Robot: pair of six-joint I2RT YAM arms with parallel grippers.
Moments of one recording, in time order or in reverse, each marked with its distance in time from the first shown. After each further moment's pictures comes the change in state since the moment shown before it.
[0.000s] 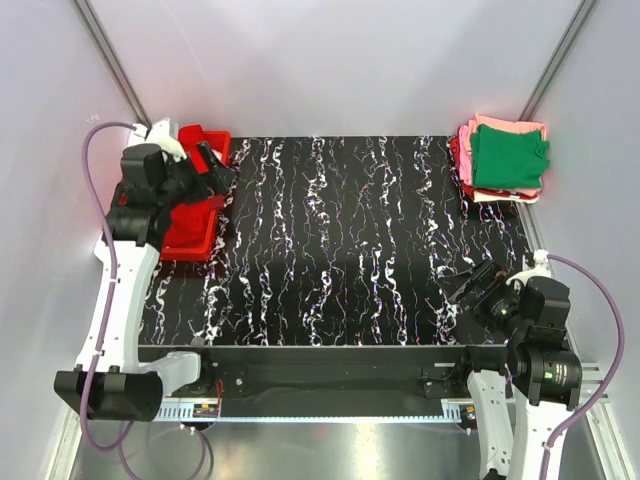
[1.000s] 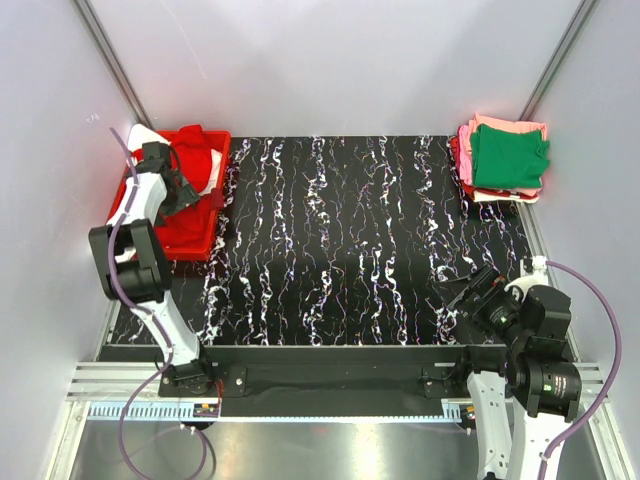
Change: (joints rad) left arm 0.244 0.686 0.155 -0.138 -0.414 -0.100; right arm 0.000 -0.060 -0.010 -0.006 -0.063 0.015
